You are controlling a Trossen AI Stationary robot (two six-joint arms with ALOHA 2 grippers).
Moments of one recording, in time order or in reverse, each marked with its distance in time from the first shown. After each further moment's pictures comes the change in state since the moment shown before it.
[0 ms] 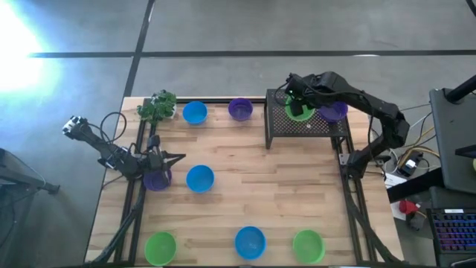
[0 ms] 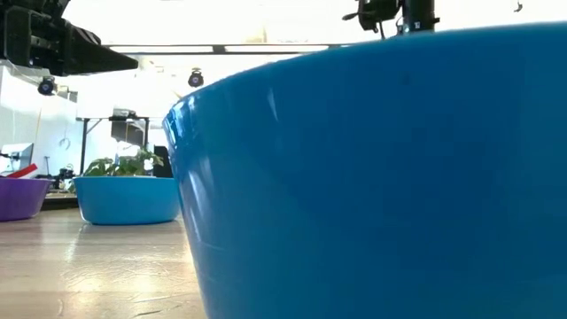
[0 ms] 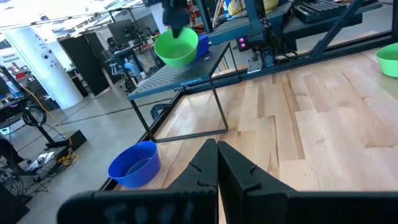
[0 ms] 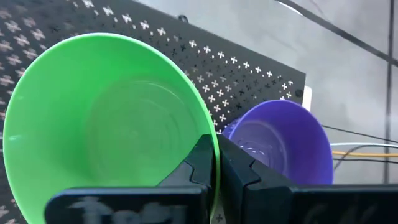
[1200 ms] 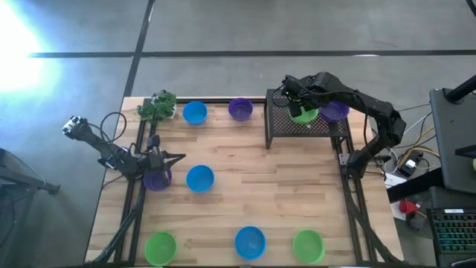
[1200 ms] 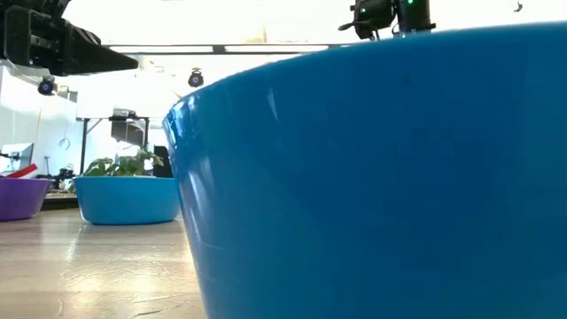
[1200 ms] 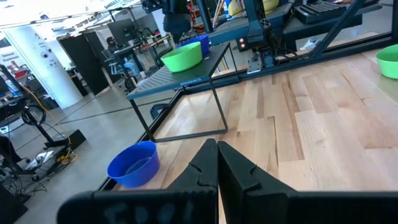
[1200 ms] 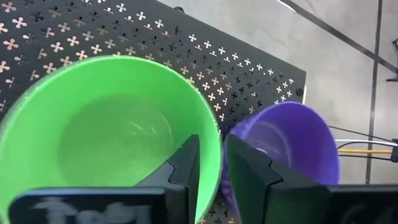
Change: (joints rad) left arm 0.000 0.000 0.000 0.000 0.001 -0.007; right arm -0.006 0.034 -0.001 -0.011 0.011 0.002
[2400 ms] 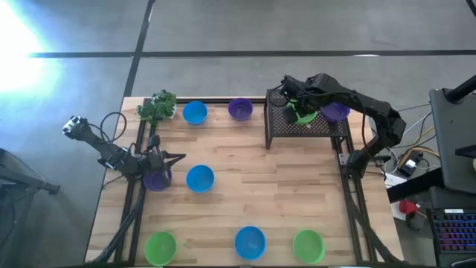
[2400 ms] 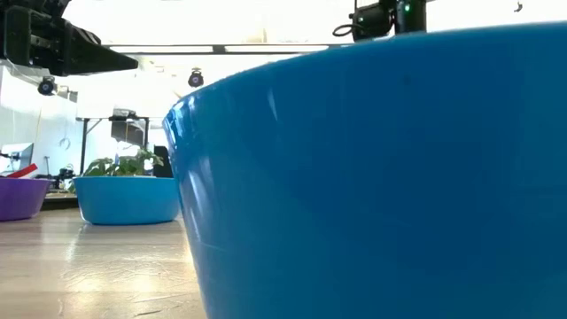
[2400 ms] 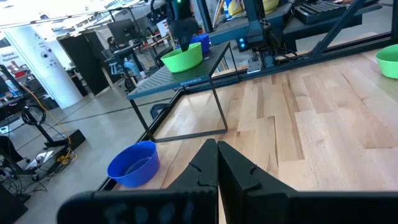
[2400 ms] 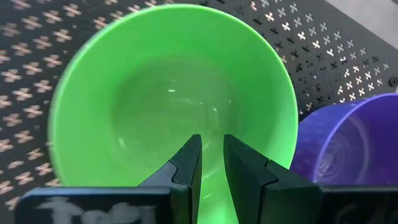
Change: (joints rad) left arm 0.000 0.000 0.000 -0.001 0.000 0.000; right arm -0.021 0.001 -0.065 0.099 -0.235 -0.113
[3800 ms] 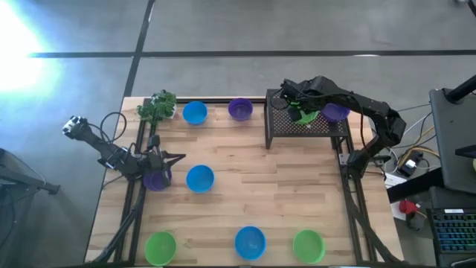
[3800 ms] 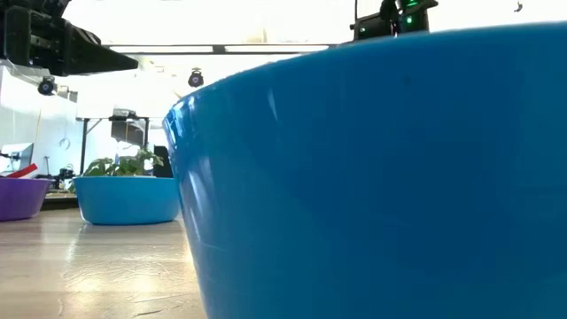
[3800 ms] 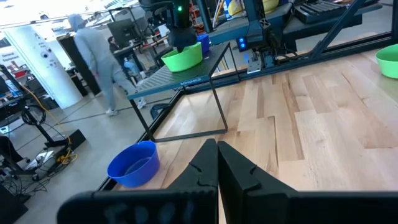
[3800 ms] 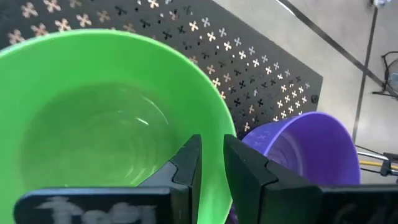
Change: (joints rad) left arm 0.000 0.000 0.000 0.000 0.000 0.000; right arm -0.005 -0.001 -0.063 0.002 0.235 -0.001
